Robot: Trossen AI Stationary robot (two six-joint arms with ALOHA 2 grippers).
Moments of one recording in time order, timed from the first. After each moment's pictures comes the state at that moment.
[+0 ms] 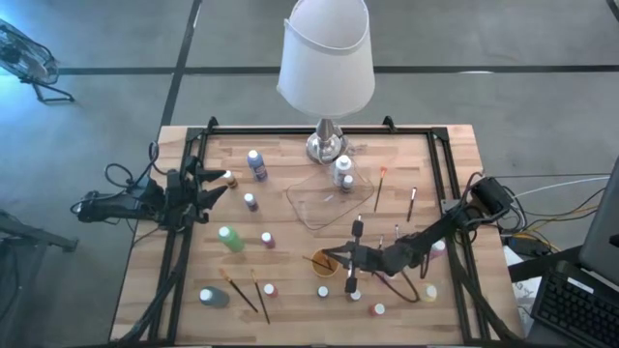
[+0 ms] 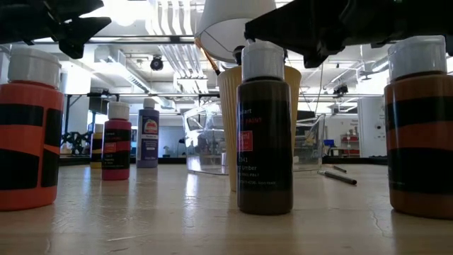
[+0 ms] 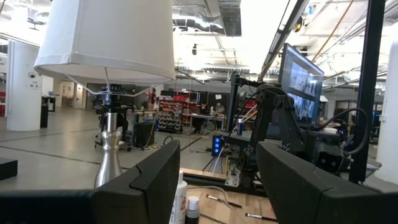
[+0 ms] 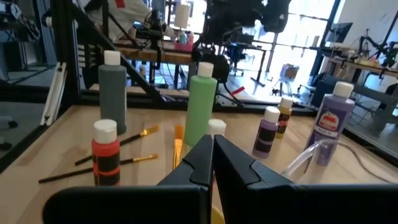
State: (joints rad) left arm -0.07 0.02 0.16 0.18 -0.31 0.02; right arm 0.52 1.82 0.67 1.12 0.67 -0.06
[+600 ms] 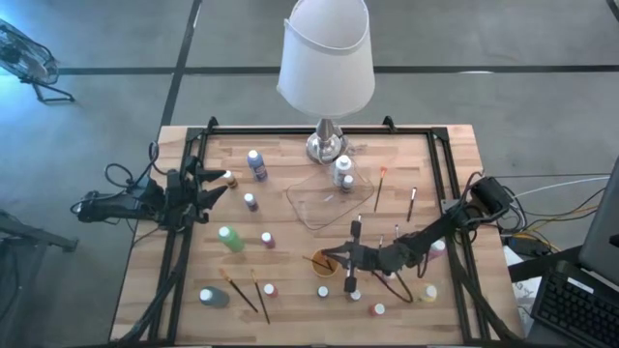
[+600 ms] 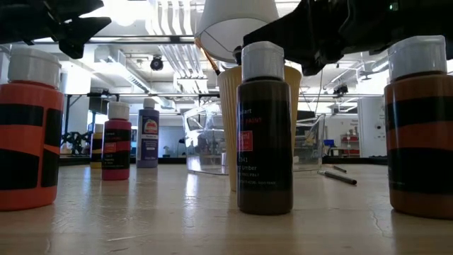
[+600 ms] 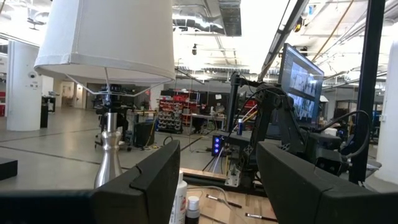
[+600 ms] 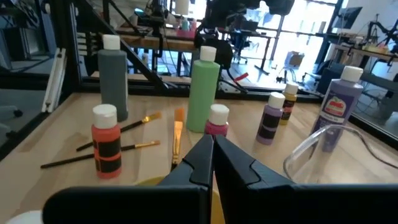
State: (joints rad) left arm -0.07 0.02 0.16 0.18 -0.31 0.02; right arm 0.51 1.82 0.68 1.05 0.65 -0.01
